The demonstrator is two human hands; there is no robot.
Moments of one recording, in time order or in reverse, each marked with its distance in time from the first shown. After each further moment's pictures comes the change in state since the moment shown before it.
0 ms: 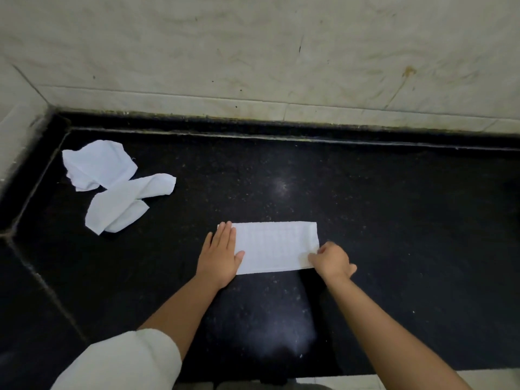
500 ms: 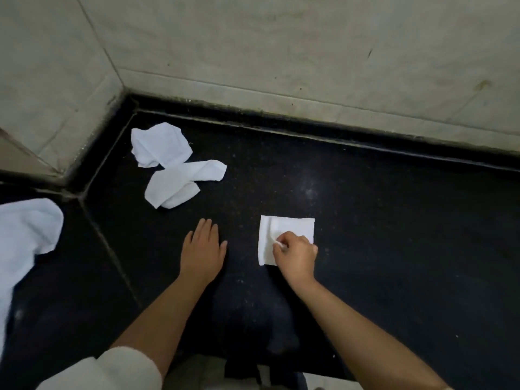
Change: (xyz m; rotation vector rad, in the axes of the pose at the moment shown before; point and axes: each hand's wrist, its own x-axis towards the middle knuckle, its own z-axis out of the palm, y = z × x) left_hand -0.058 -0.084 -0.004 -0.144 0.150 -0.289; right_hand -0.078 -0.081 0.073 0.045 0.015 -0.585
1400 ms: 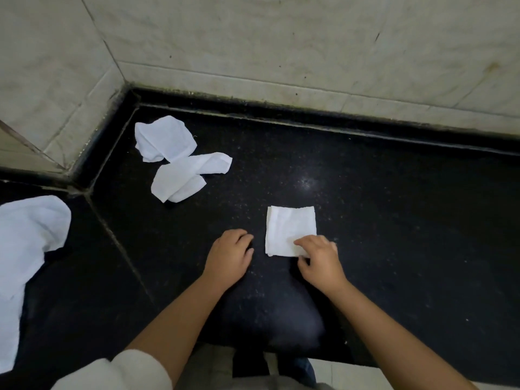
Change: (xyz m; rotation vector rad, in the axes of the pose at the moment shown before) left_hand -0.011 0.007 0.021 -0.154 0.209 0.386; right_hand -0.014 0.049 -0.008 -0.264 -0.098 -0.348
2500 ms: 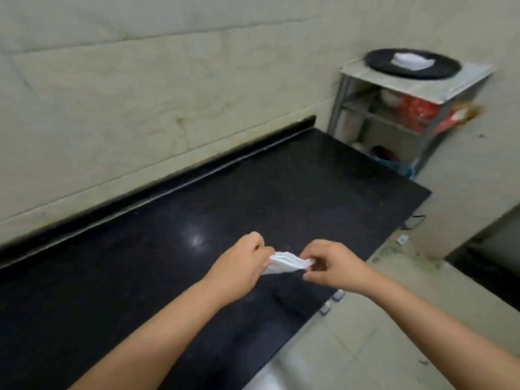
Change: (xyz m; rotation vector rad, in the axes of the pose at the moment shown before) left_hand 0.052 0.354 -0.016 -0.039 -0.095 1.095; right_hand -0.236 0.187 -0.199 0.253 0.258 0.415
